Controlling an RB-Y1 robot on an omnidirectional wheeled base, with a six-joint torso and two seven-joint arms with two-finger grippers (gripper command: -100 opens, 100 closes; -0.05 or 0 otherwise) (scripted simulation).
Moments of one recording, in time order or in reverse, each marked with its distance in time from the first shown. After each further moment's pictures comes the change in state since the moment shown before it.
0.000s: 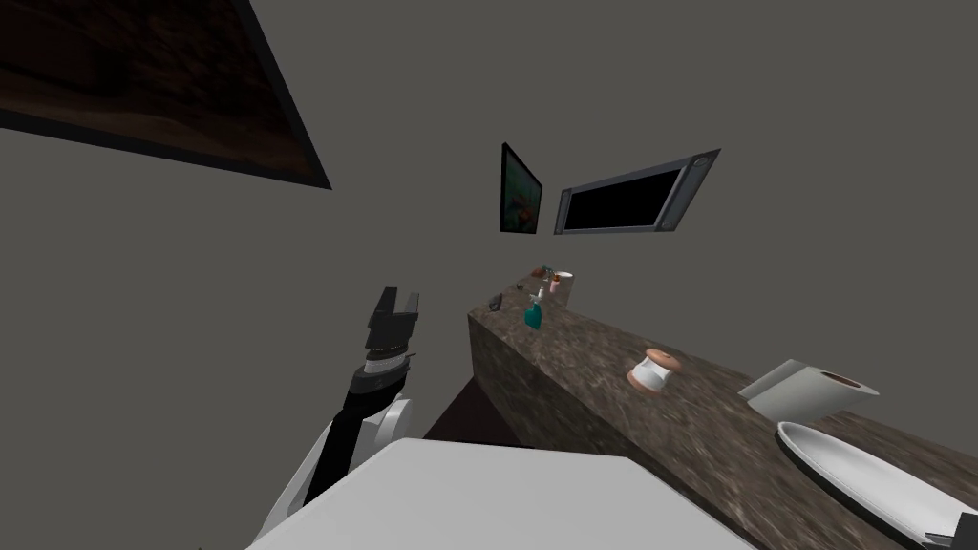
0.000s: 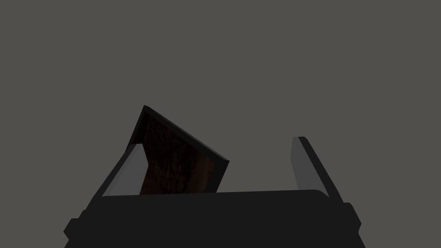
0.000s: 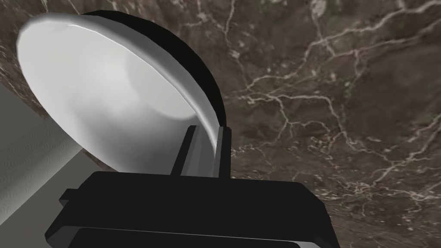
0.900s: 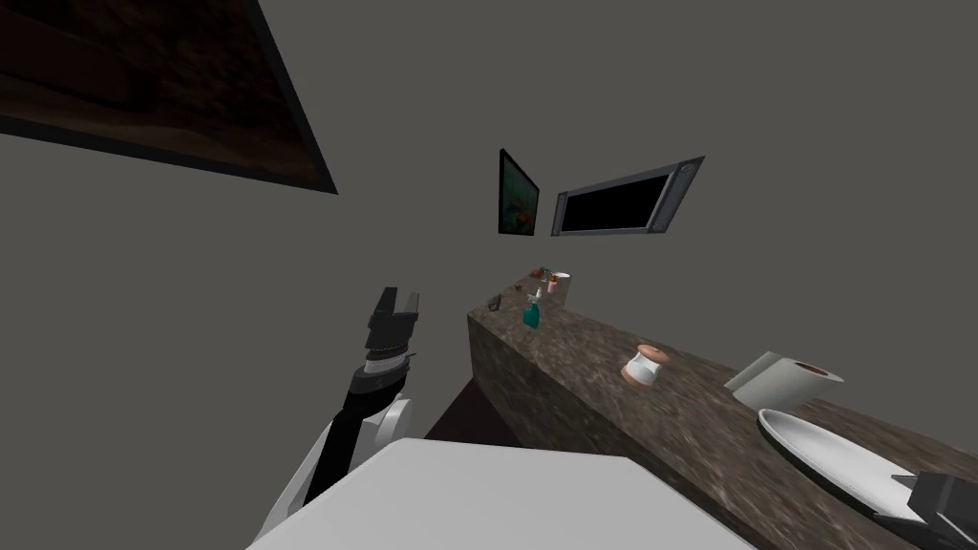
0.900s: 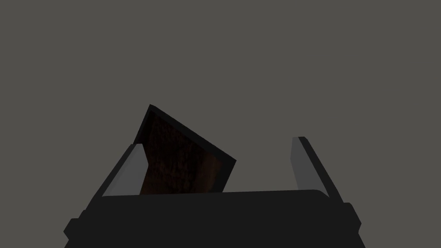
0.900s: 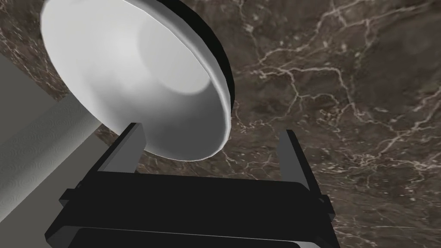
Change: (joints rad) left arm 0.000 0.000 0.000 0.000 0.000 0.000 0.000; right arm -0.015 -0.053 -0.031 0.001 -0.019 -0.052 -0.014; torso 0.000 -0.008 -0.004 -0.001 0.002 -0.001
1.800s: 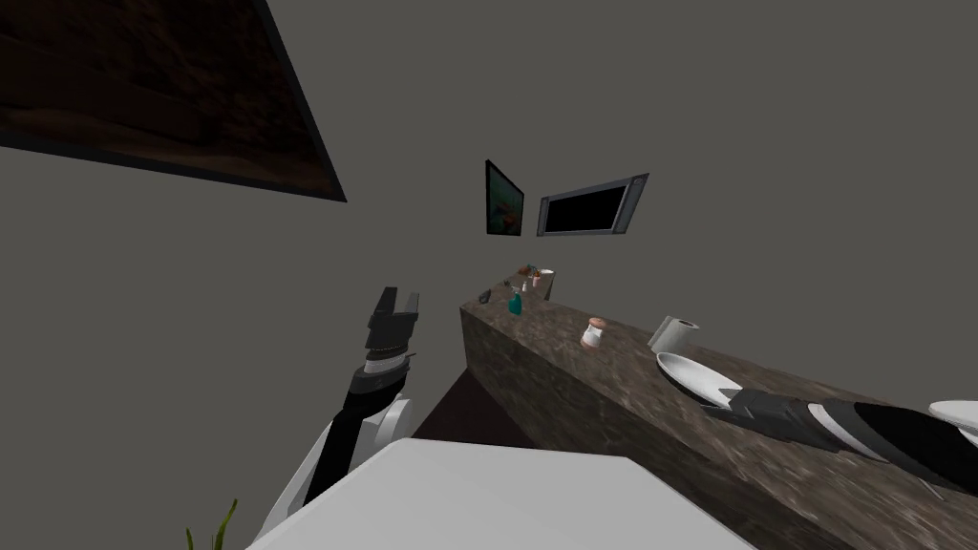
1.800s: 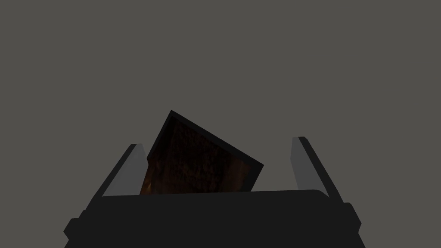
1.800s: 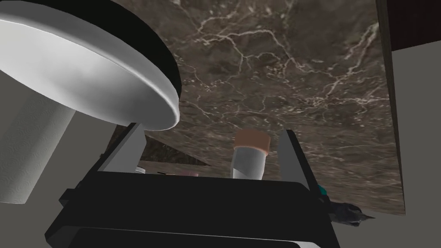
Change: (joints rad) left arm 0.000 0.000 0.000 0.000 0.000 0.000 0.000; right arm -0.067 0.051 -0.147 -0.171 -0.092 -0.021 -0.038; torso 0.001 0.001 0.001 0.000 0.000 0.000
